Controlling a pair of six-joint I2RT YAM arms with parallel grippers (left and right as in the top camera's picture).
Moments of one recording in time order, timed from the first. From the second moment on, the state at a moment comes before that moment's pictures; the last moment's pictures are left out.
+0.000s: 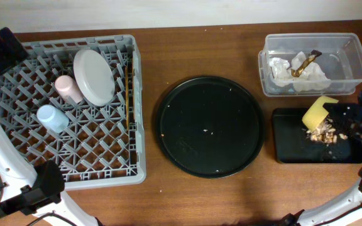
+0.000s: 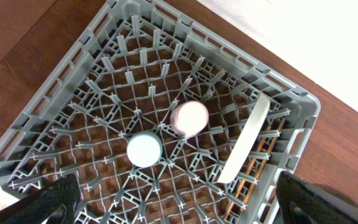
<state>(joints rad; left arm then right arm) 0.37 1.97 2.72 -1.69 0.00 -0.25 -0.87 2.07 1.48 -1.37 -1.27 -0.54</state>
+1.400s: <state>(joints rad) 0.37 1.97 2.72 -1.69 0.00 -0.25 -0.89 2.07 1.47 -1.62 -1.41 -0.63</state>
